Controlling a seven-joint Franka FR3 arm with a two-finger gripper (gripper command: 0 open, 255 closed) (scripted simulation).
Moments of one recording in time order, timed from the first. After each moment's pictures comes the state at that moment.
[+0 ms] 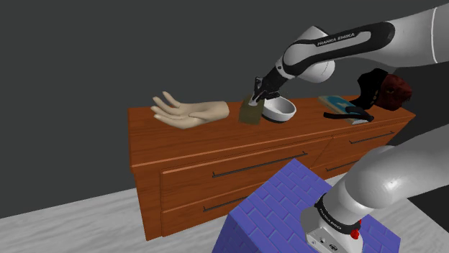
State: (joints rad) arm -0.12 -0.38 -0.08 -2.57 0.27 2.54 0.48
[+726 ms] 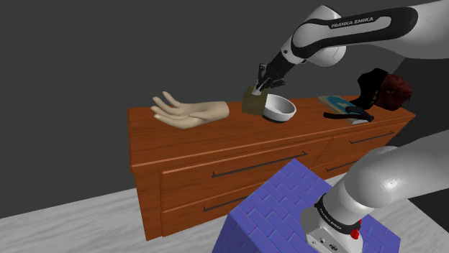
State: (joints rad) arm -0.14 -0.44 -0.06 -2.47 0.23 2.39 0.53
